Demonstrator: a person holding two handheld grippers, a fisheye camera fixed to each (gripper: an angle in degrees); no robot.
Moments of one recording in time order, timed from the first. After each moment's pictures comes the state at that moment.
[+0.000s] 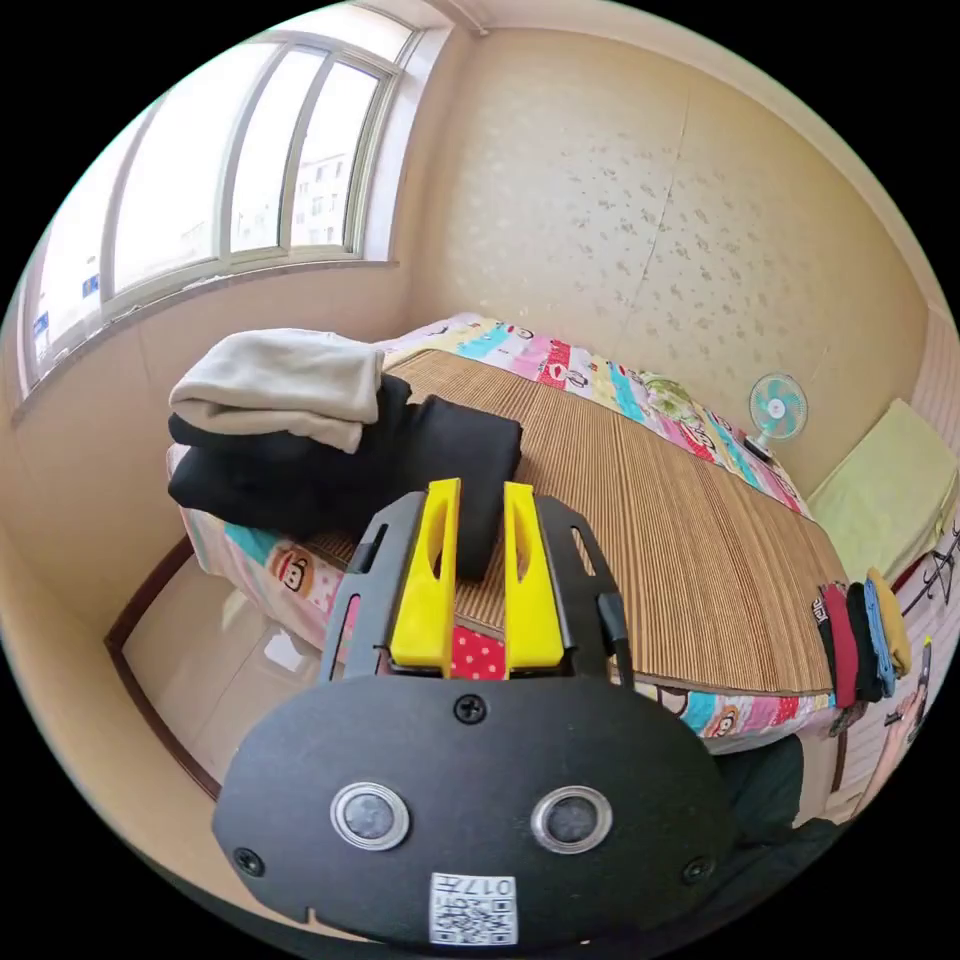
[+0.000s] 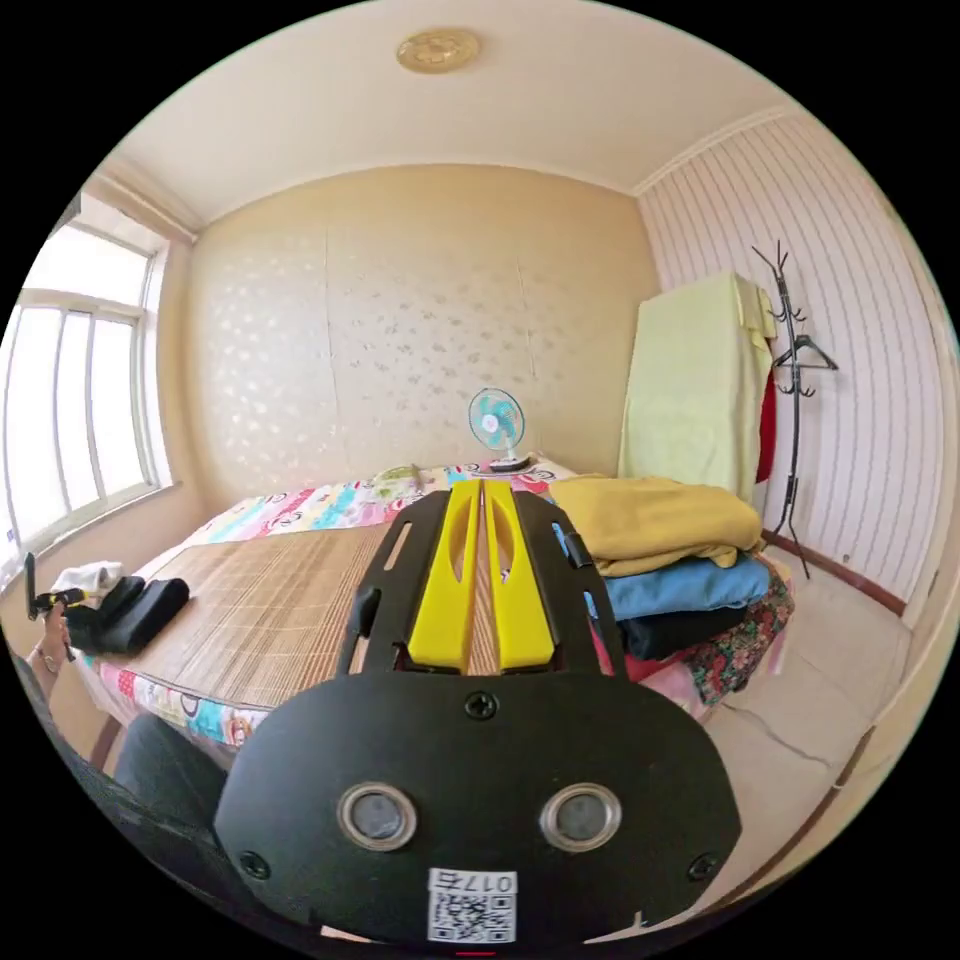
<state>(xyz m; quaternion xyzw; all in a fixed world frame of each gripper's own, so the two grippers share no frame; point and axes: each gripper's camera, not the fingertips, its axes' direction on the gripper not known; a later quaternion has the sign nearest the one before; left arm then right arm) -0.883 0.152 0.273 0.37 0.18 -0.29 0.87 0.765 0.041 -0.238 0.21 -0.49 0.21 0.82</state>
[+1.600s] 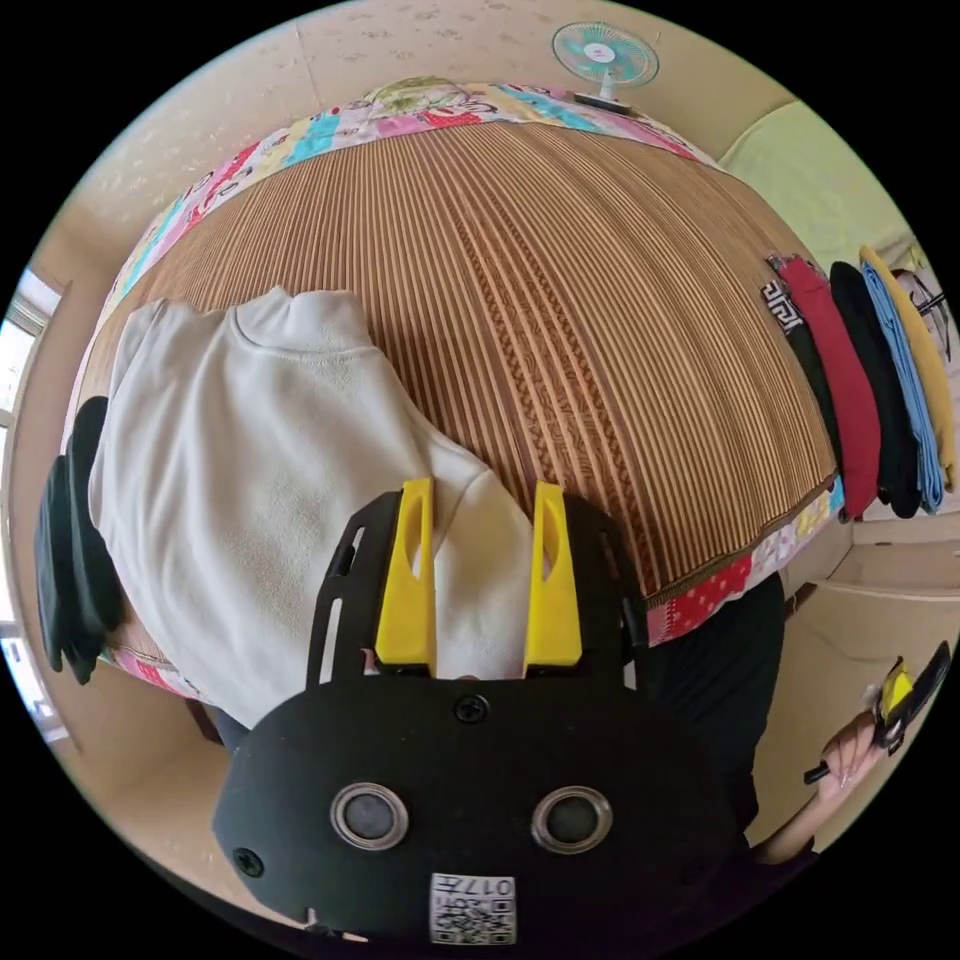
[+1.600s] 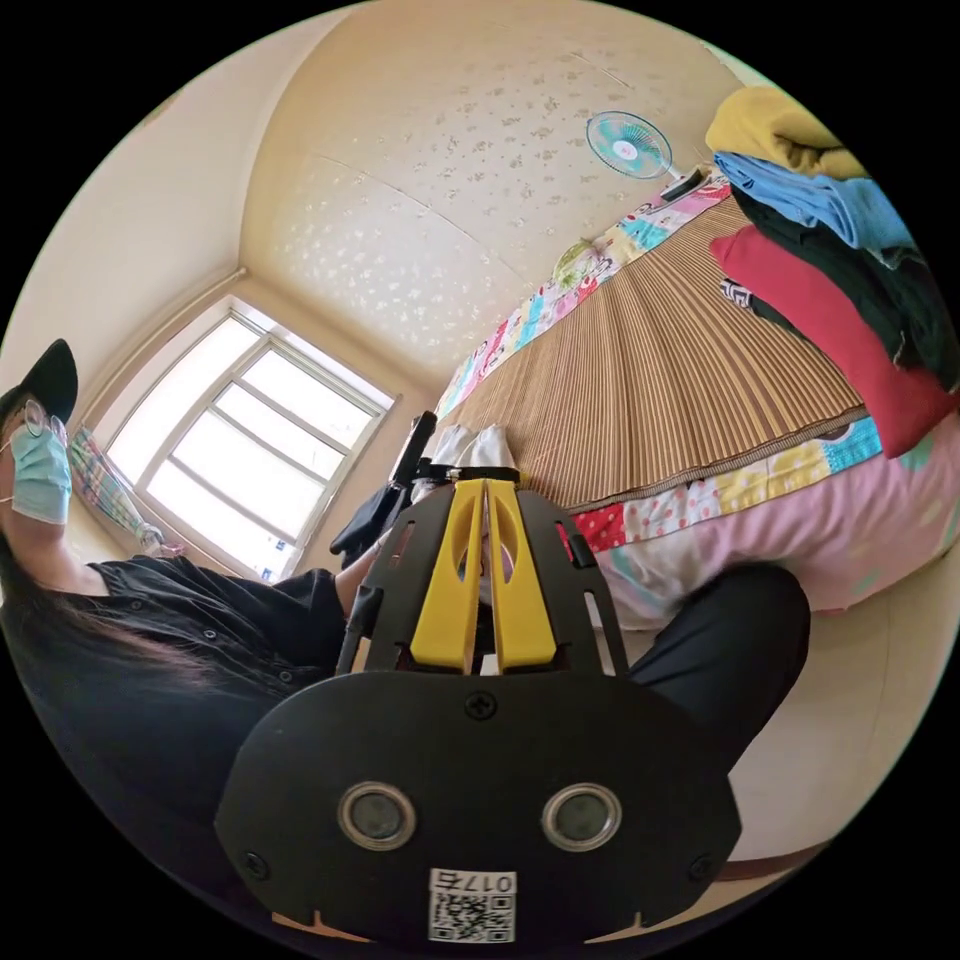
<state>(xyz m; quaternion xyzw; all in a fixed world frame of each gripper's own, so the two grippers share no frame) -0.302 -0.034 0.128 0.09 0.21 0.07 0.97 0.630 0.186 -0.140 -0.07 -0.79 0.12 0.60</state>
